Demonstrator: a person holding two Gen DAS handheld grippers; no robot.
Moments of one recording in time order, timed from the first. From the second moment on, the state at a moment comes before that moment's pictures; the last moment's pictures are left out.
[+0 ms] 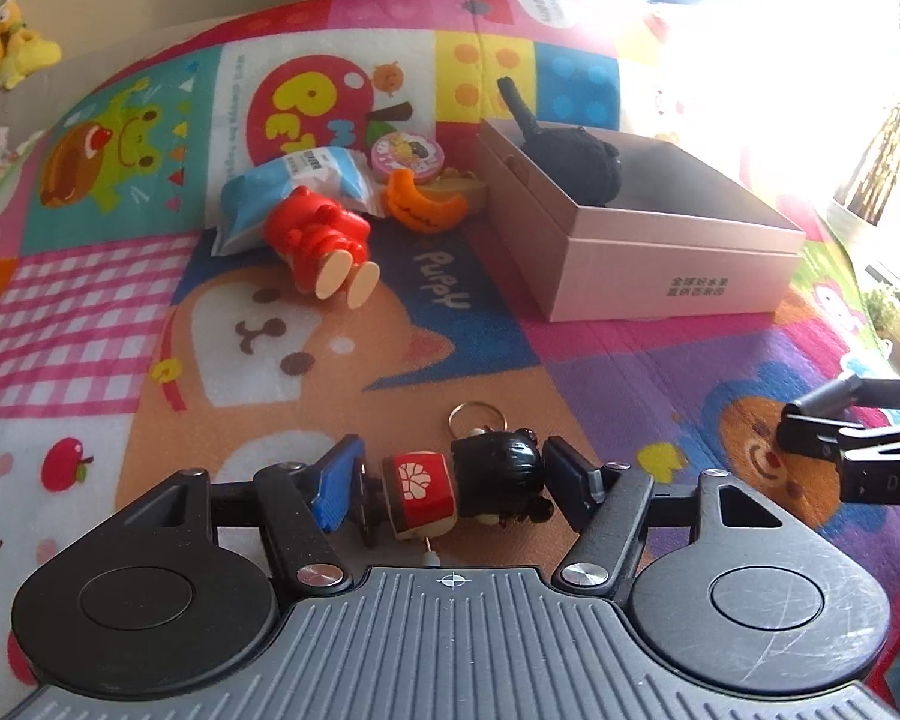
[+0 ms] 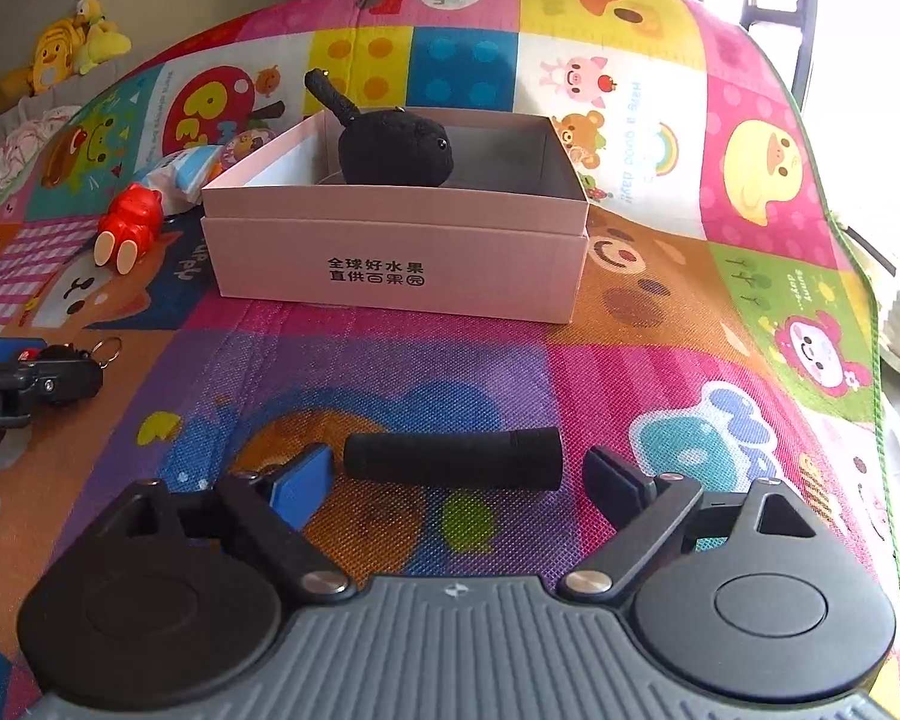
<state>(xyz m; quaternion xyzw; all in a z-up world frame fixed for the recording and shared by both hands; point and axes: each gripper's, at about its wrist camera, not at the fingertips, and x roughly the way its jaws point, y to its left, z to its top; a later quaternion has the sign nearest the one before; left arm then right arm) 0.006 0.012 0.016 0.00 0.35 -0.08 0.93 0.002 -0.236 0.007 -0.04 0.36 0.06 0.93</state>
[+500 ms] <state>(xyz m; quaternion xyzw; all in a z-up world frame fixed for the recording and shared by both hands) -0.014 0.003 0.015 -0.02 0.36 -0.06 0.93 -0.018 -0.229 0.013 -0.05 0.36 0.08 0.93</state>
